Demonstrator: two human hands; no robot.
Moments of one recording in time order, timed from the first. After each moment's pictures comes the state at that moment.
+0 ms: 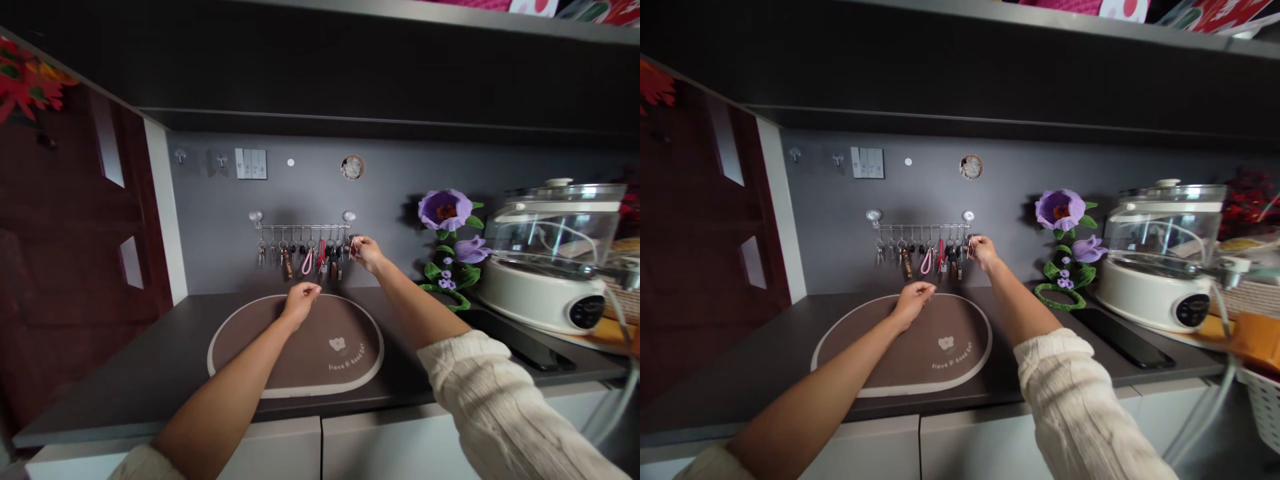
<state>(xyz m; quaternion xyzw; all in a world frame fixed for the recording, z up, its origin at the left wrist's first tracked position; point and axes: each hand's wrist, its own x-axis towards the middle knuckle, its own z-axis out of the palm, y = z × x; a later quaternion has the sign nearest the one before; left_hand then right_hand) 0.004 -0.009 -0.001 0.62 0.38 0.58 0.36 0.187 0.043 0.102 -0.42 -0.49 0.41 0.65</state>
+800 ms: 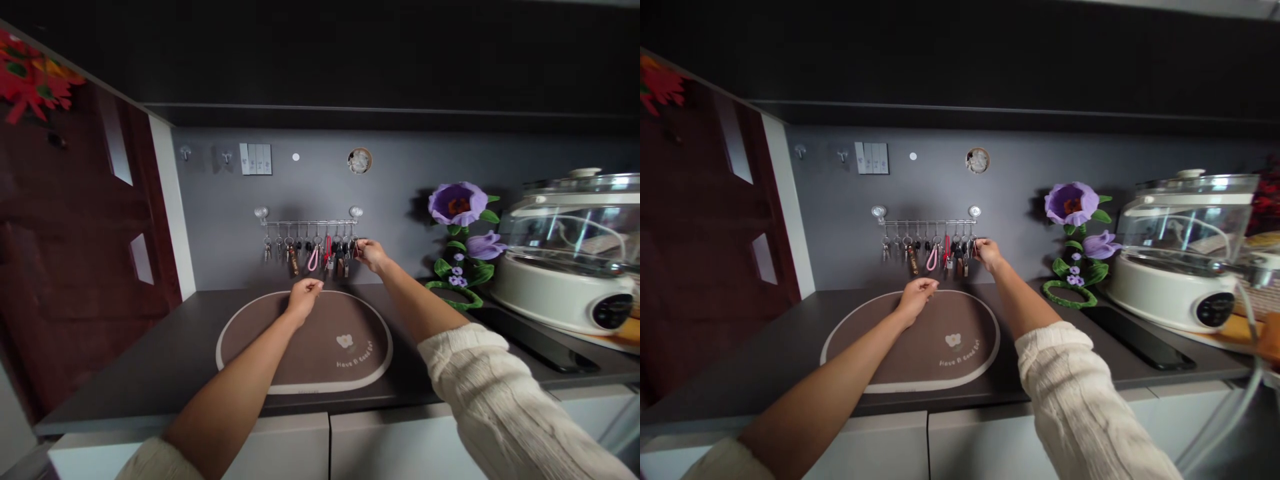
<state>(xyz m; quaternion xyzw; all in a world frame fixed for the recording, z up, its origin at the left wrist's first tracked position) 0.001 -0.012 0.003 0.57 0.40 0.60 0.39 0.187 0.061 0.085 -0.45 -0.49 0.40 0.63</state>
